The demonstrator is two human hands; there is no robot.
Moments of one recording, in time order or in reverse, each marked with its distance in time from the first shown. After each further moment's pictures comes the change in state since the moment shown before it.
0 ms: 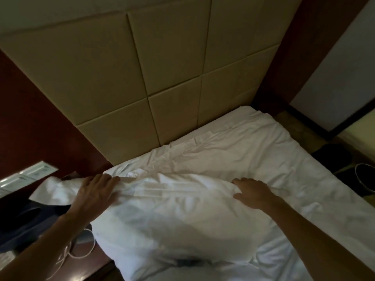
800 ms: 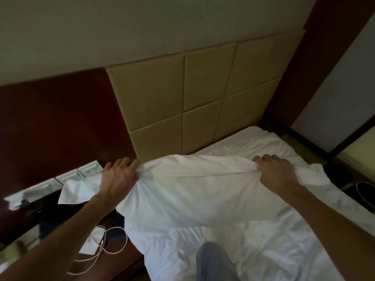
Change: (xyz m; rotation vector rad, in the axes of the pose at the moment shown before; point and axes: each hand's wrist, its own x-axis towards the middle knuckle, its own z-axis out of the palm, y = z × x) left_hand -0.061 -0.067 -0.117 -0.023 0.109 -0.182; right_hand -0.114 -0.117 -0.087 -0.278 0.633 0.113
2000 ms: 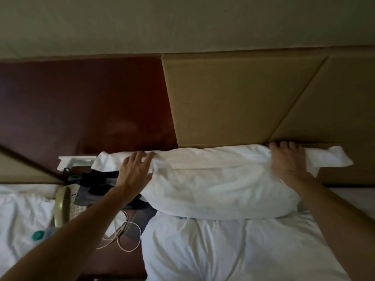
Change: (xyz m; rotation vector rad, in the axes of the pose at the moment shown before) left_hand 0.097 -0.095 0.136 -0.010 -0.205 -0.545; right_hand 0.409 -0.171 0.082 -0.073 -0.006 -0.352
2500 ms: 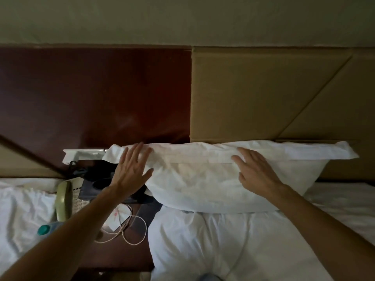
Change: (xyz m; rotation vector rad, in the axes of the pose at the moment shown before) left_hand -0.027 -0.062 0.022 -0.079 0.000 0.061; right_hand -0.061 -0.098 -0.019 0.193 0.149 -0.477
